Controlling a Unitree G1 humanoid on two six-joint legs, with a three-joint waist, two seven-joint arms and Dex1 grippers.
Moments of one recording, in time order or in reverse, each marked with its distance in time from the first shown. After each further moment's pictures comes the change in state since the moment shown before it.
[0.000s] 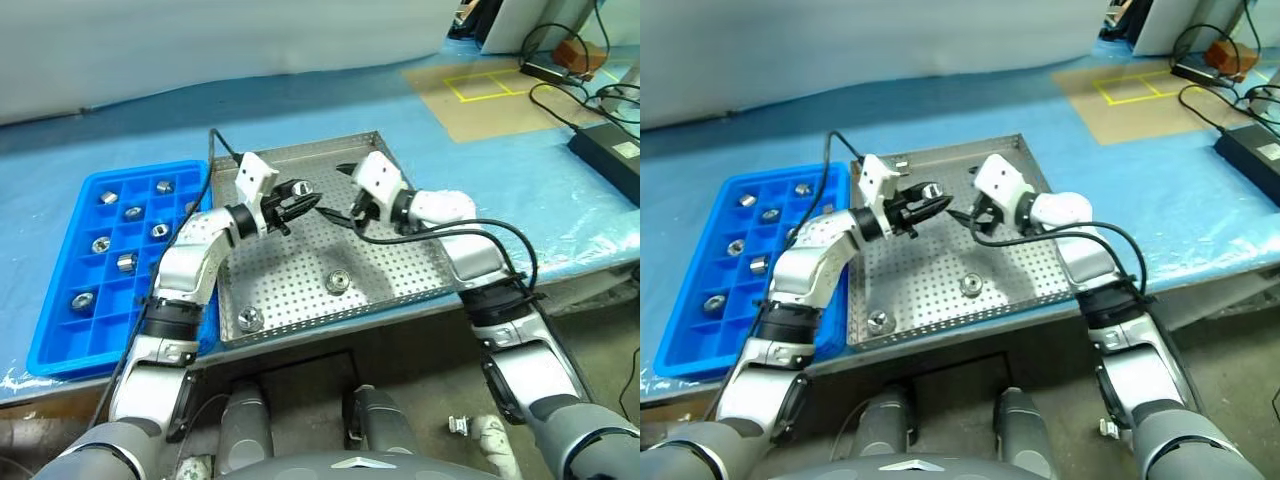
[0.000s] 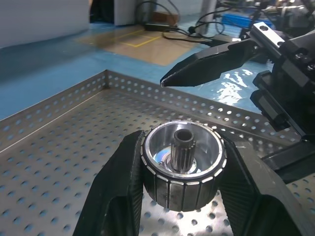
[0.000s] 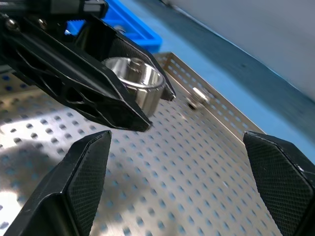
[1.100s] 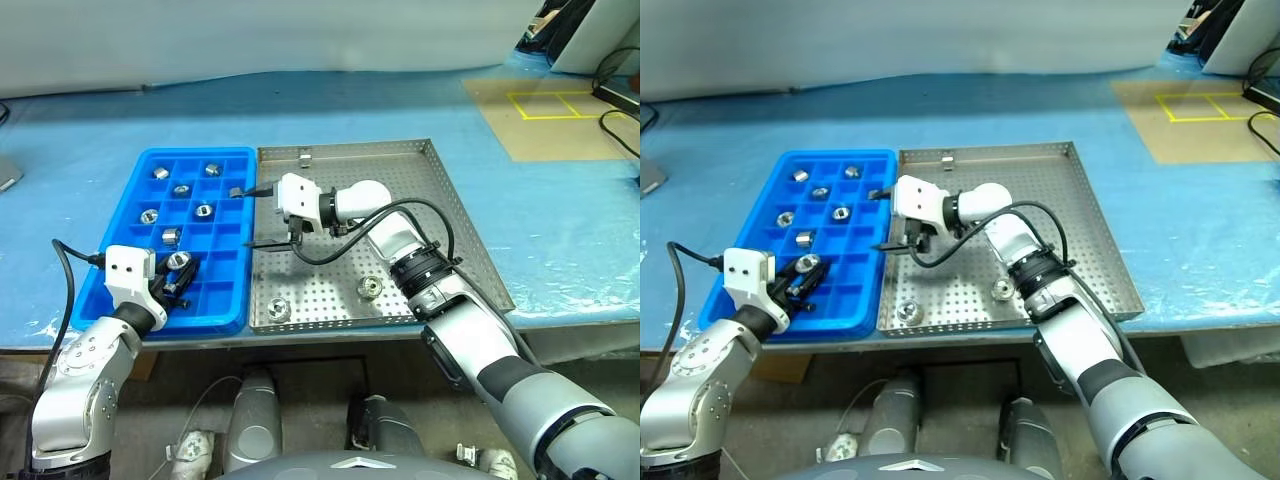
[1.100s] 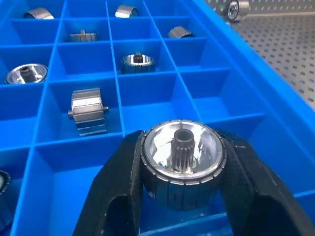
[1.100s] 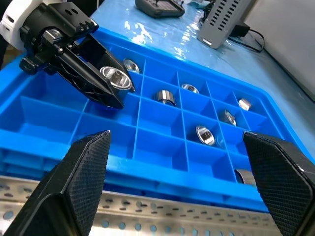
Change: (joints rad) left arm 0.659 0.082 0.290 -0.480 -0.082 0.112 0.325; right arm -0.202 0.196 0.104 0.406 -0.025 -0.378 0.233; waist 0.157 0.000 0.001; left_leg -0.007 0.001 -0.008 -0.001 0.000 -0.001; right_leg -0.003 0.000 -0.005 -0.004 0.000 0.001
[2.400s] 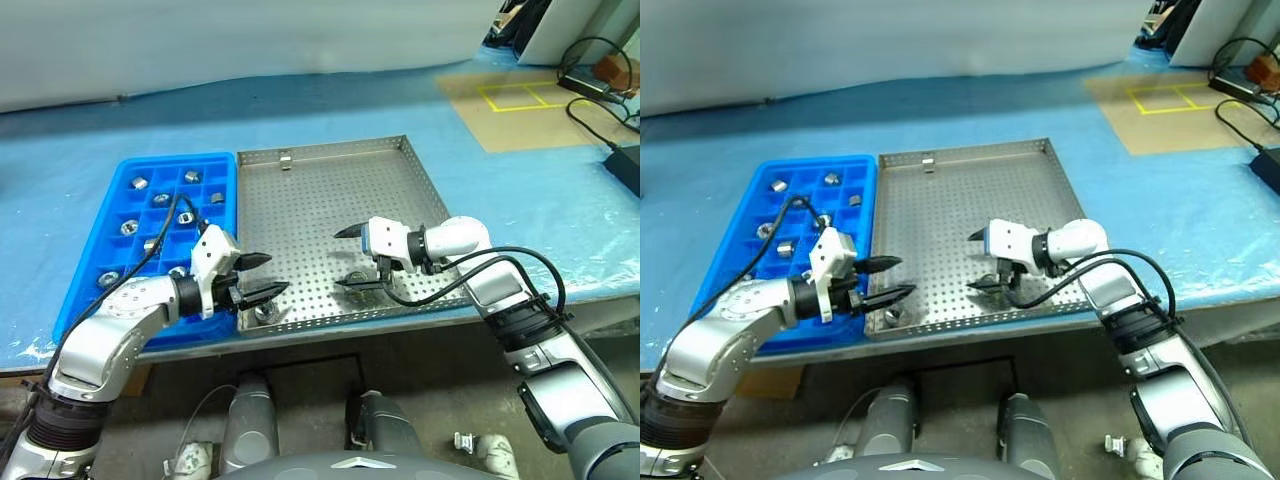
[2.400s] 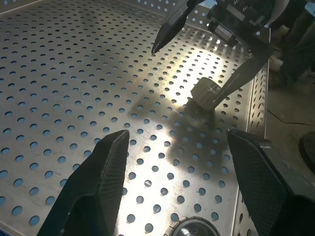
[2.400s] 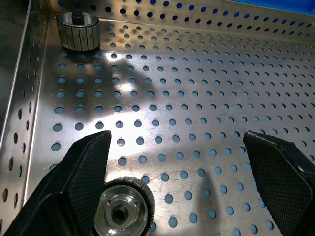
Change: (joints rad) left arm -0.266 0.254 -0.348 0.035 -0.126 0.066 -0.412; right arm 0.410 -0.427 -0.035 -0.521 0.024 0.287 0.098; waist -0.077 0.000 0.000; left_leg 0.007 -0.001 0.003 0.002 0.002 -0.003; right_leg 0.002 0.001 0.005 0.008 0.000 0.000
